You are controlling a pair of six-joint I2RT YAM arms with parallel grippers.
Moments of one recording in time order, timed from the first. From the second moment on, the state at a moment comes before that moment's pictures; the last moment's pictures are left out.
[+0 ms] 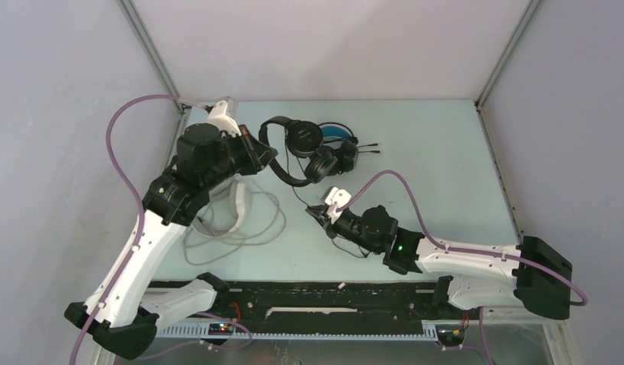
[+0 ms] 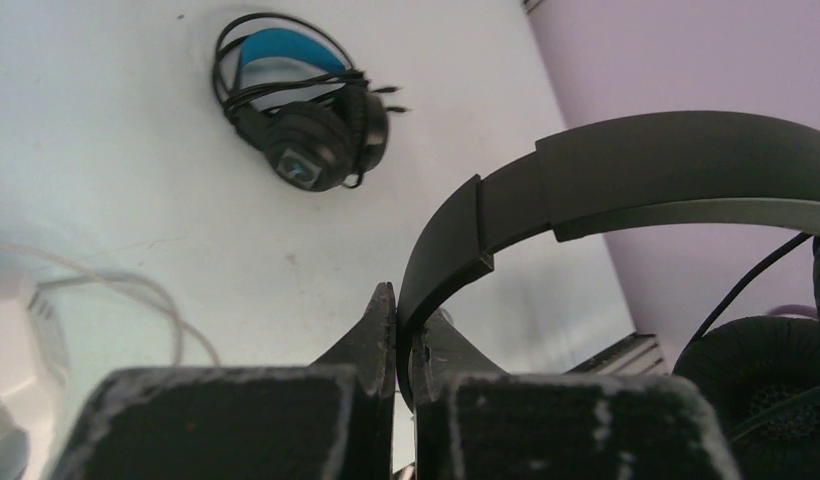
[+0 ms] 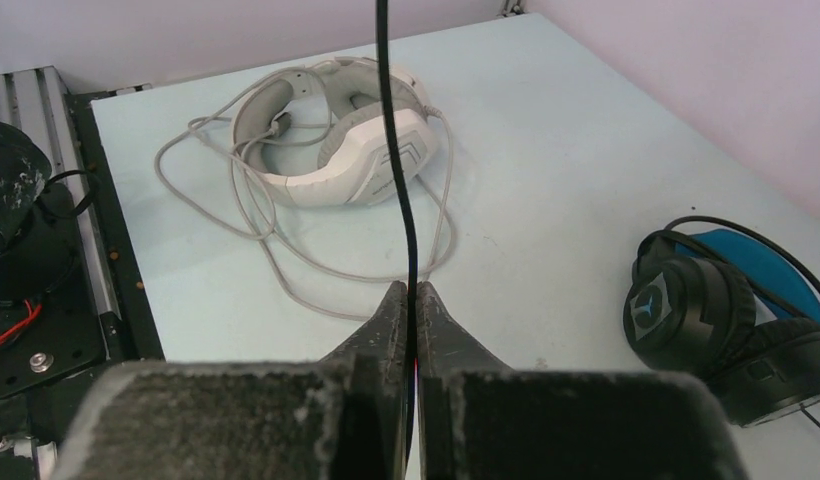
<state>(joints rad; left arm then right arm) -0.51 1.01 1.33 -0.66 0.04 -0.57 1.16 1.18 0.62 0.54 0.14 -0.10</state>
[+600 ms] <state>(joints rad) -0.42 0.97 1.32 -0.61 0.14 -0.59 1.10 1.11 0.50 0.64 0.10 -0.04</state>
